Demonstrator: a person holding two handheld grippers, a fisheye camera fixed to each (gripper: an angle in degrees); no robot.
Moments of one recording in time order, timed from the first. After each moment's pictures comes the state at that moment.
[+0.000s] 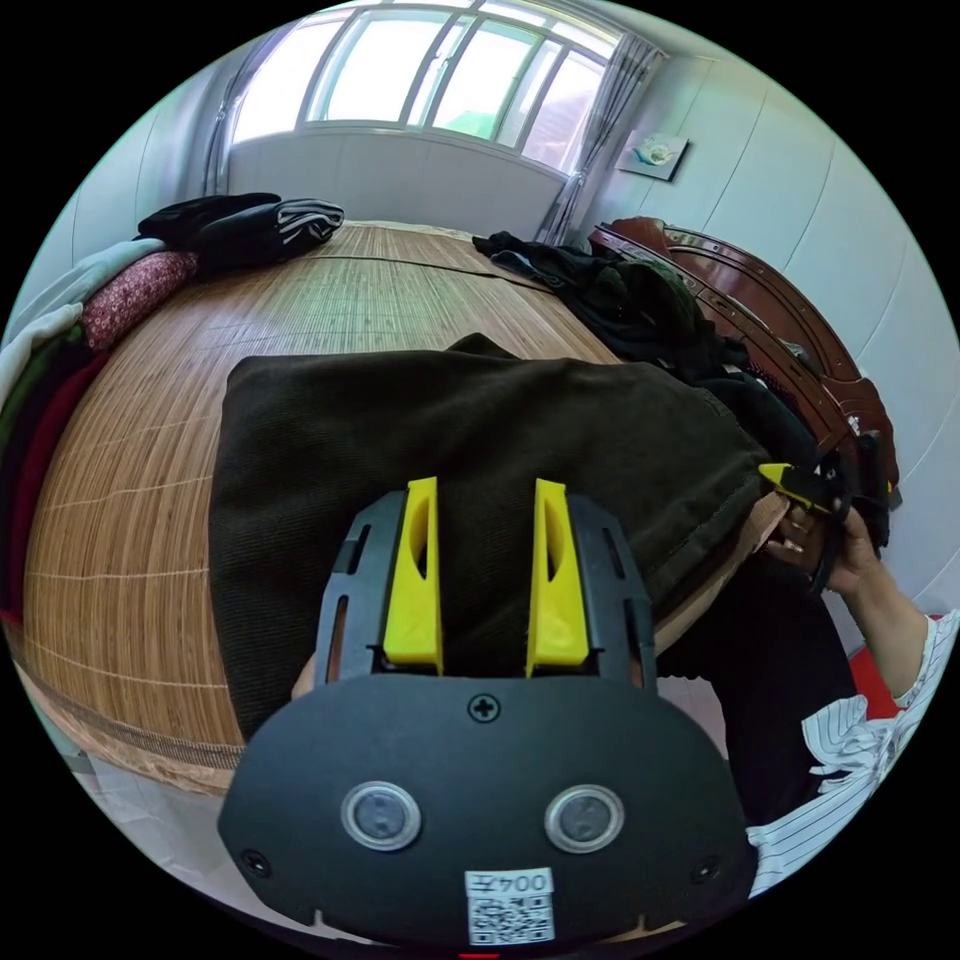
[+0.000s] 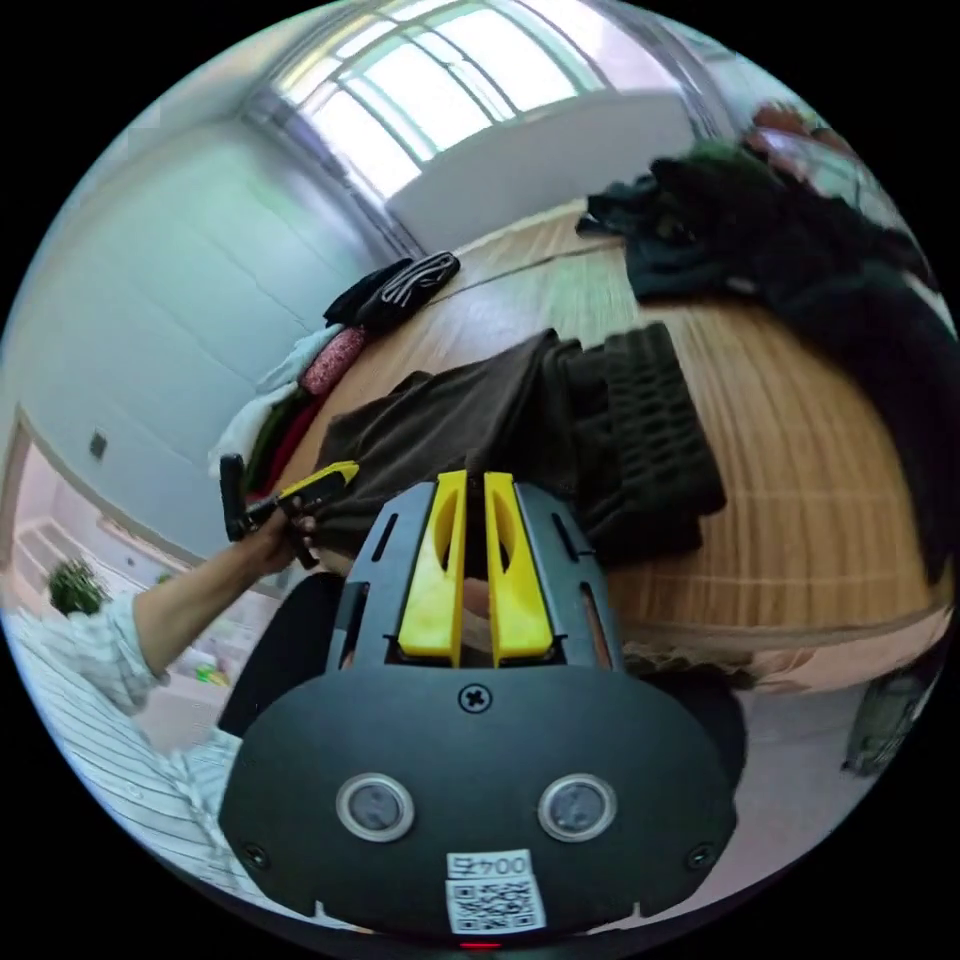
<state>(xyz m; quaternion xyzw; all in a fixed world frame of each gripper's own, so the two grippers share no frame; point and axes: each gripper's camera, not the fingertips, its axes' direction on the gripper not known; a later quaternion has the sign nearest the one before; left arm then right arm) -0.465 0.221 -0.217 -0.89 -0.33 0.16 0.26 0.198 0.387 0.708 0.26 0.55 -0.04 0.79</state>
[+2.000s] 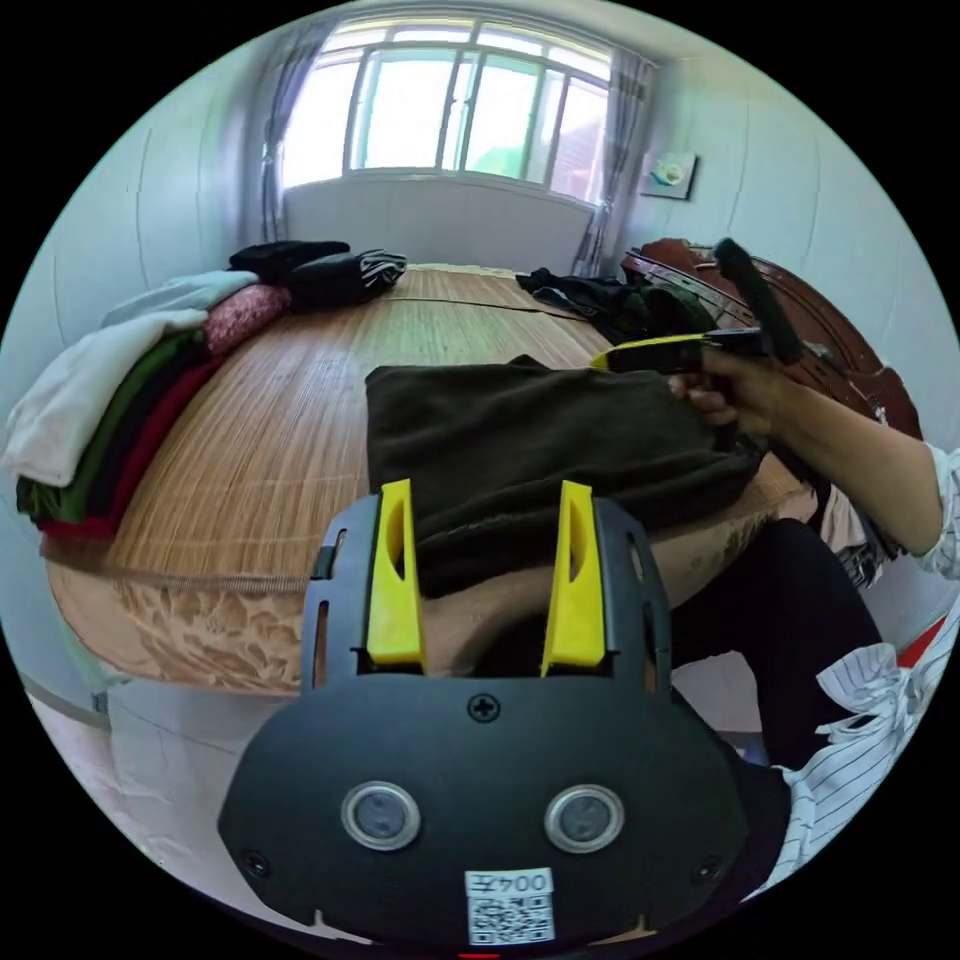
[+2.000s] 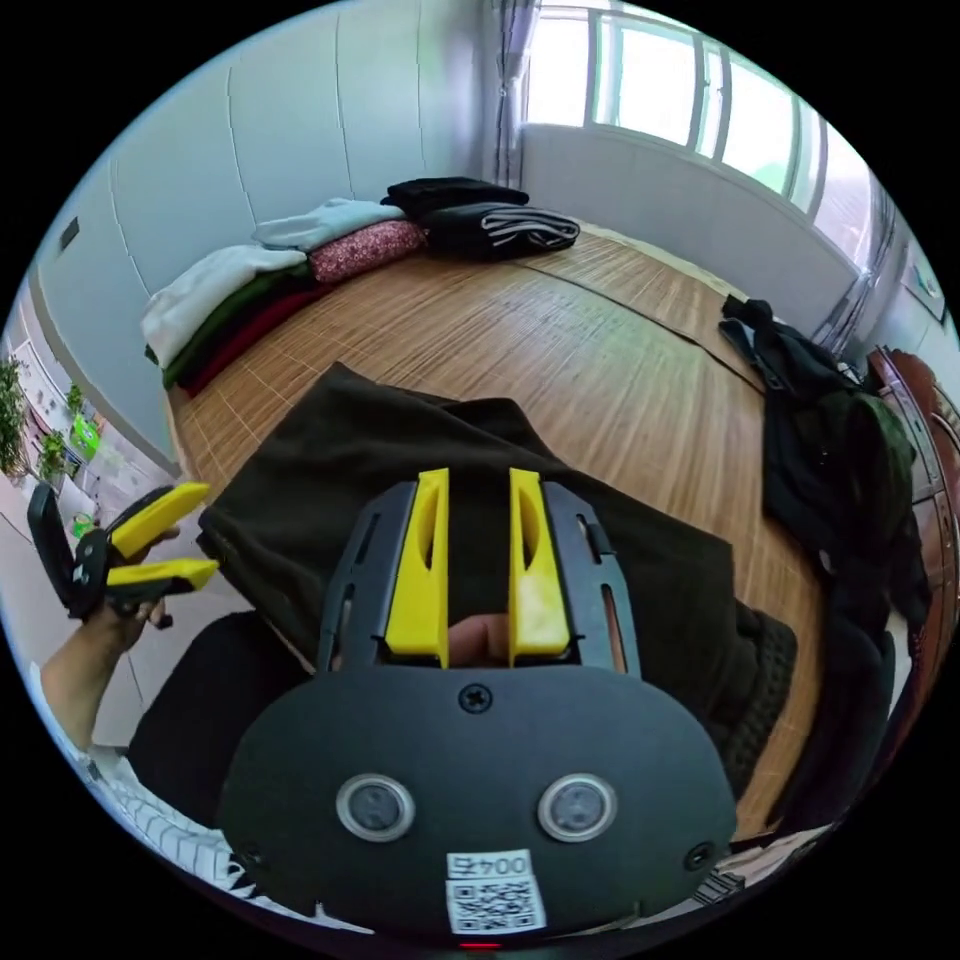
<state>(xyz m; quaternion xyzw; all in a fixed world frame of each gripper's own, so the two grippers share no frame) -0.325 0.046 -0.159 -0.86 -0.35 0.26 0.27 0.167 0.042 1.028 0.06 0.71 -0.15 0.69</state>
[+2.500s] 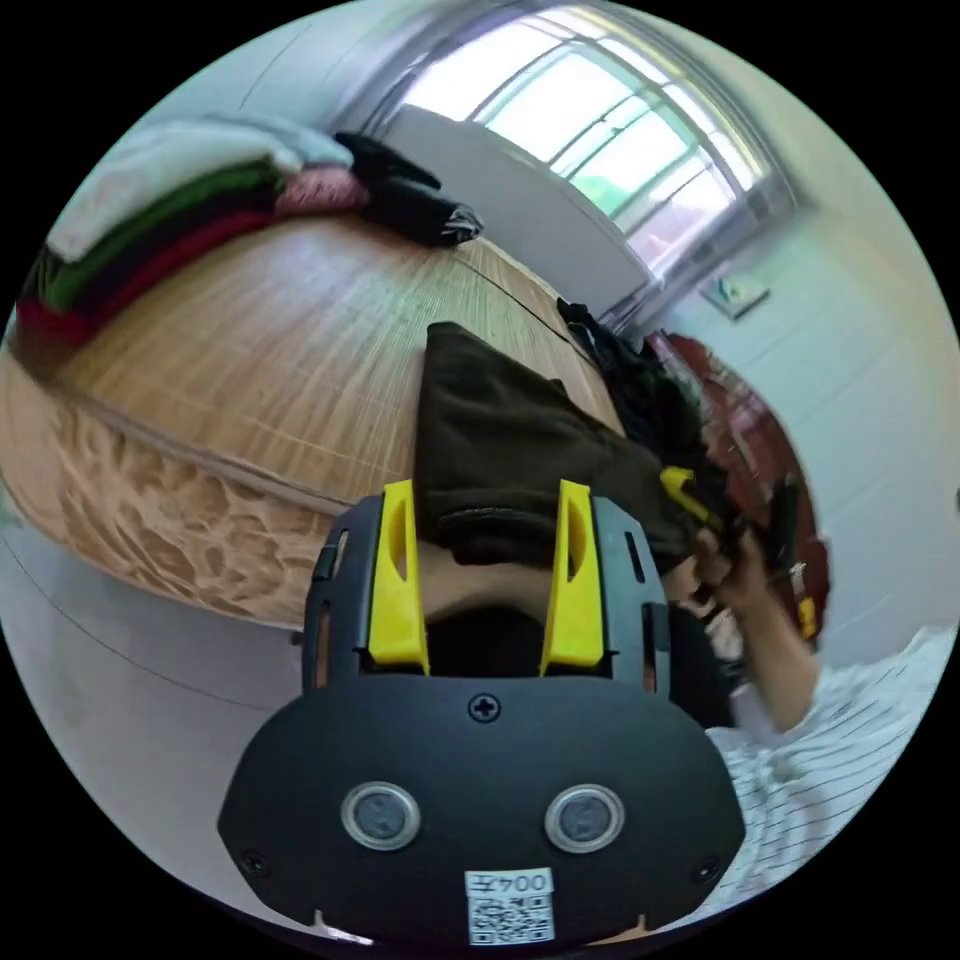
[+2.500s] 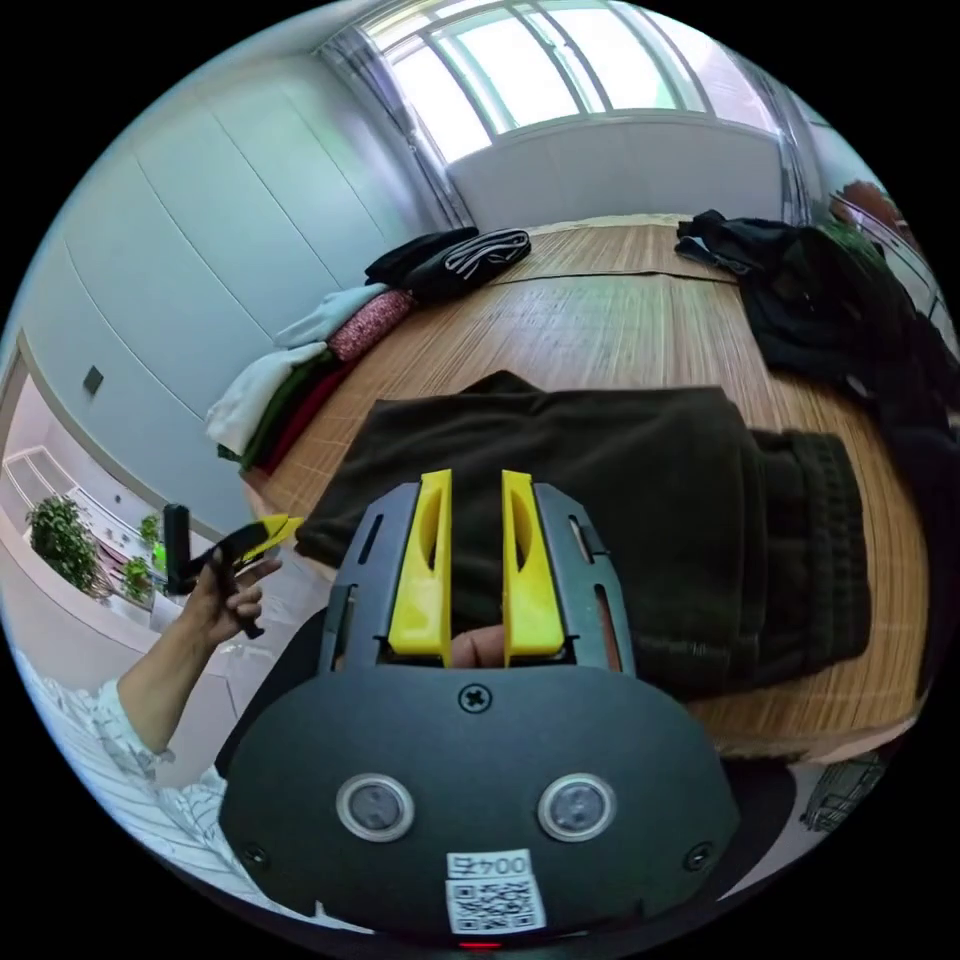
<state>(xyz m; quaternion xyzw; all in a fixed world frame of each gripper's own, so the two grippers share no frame) -0.380 -0.047 -0.112 -0.80 -0.48 0.08 0.34 0.140 0.132 0.983 0.19 0.58 -0.09 0.78</state>
